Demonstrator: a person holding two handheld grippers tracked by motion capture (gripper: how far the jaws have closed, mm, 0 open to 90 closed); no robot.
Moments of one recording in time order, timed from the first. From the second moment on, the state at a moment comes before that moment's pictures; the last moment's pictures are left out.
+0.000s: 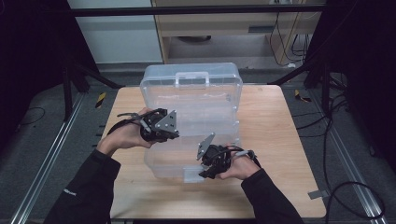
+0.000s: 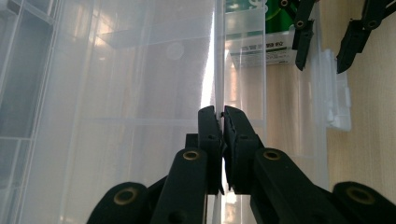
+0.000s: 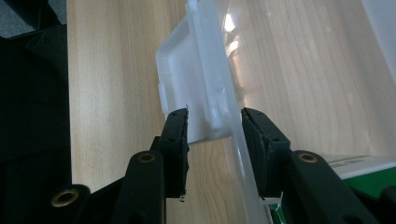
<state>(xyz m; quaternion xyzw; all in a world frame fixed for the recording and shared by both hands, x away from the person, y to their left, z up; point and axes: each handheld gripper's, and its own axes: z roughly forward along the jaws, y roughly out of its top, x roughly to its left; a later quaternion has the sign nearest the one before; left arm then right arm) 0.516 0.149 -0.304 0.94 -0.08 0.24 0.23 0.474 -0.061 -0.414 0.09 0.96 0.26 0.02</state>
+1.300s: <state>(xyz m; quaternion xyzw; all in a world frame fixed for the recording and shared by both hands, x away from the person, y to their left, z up) 0.512 0.147 -0.306 0.94 -0.07 0.24 0.22 0.463 -0.155 -0.380 0.25 0.84 0.48 0.10</state>
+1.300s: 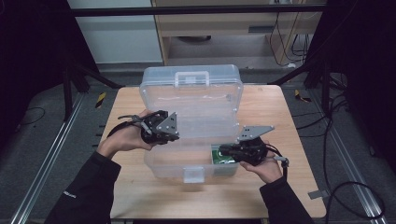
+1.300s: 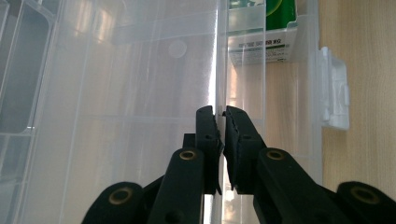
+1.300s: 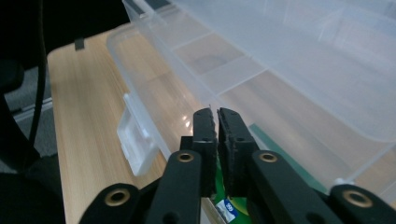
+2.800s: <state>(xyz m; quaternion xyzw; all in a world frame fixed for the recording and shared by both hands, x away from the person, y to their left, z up) 0.502 0.147 -0.318 0.94 -0.09 0.23 0.23 0.510 -0.198 -0.355 0.38 0.72 0.55 0.16</state>
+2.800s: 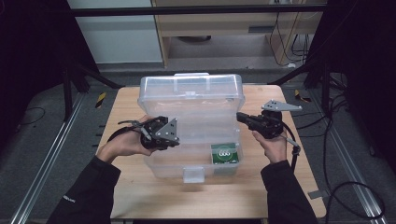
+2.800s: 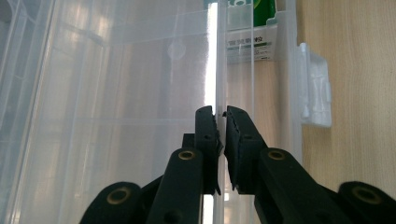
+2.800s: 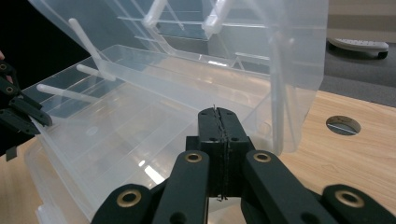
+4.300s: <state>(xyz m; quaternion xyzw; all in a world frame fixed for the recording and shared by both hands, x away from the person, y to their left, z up) 0.494 0.176 -0.350 0.85 0.05 0.24 0.46 0.504 -0.199 -0.356 0.38 0.75 0.53 0.15</state>
